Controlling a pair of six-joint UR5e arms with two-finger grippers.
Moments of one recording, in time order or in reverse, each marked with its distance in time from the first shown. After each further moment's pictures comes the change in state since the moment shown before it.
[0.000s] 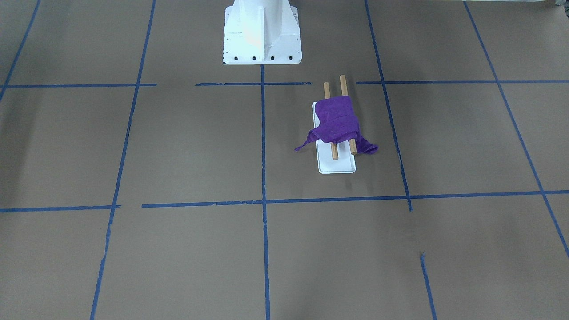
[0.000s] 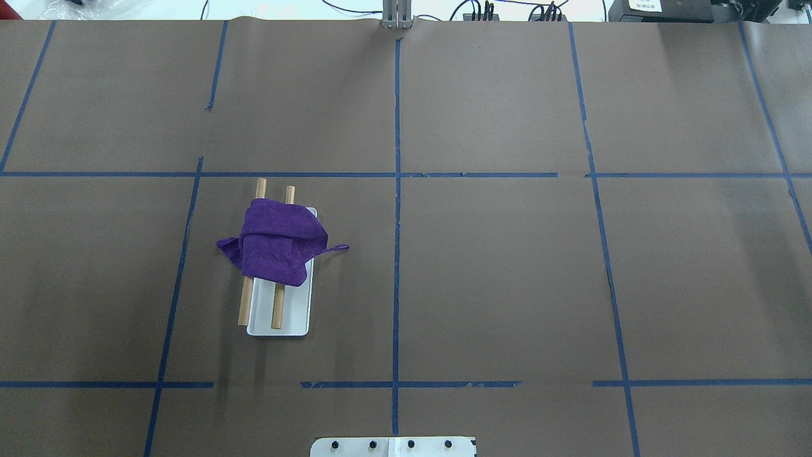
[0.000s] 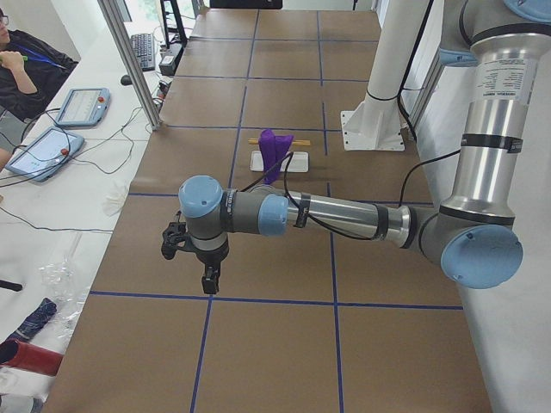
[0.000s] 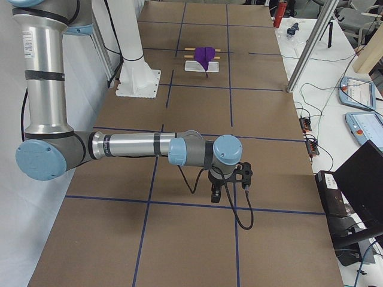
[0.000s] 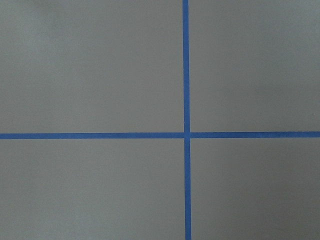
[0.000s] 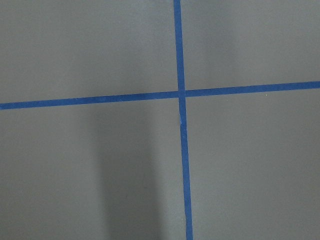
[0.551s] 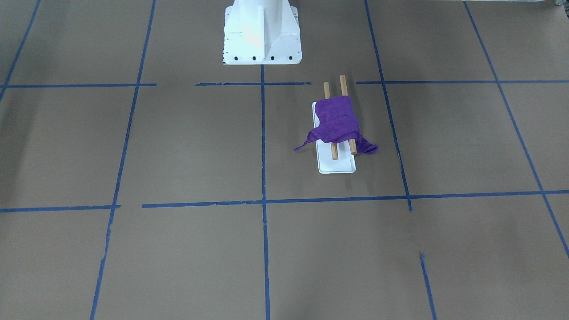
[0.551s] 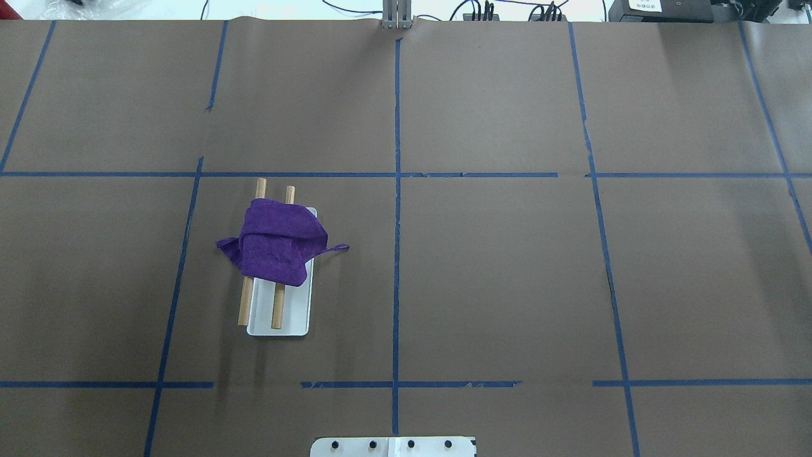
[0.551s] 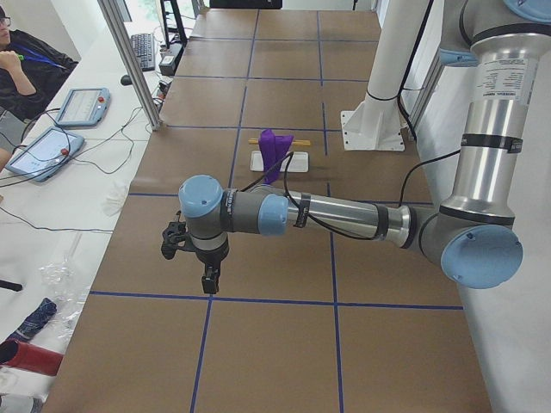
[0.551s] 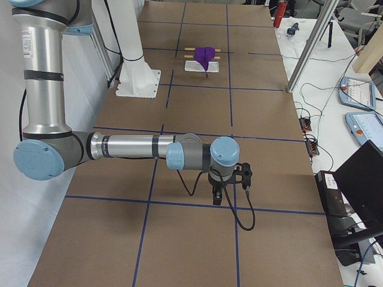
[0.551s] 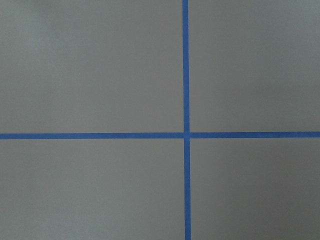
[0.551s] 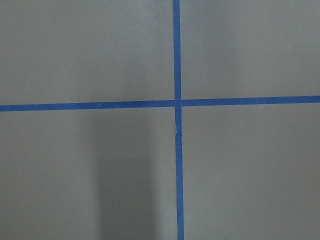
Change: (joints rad) left arm 0.000 0.000 -0.001 0.000 0.000 0.000; right arm 0.000 -0.011 -0.014 0.071 -0.011 0.004
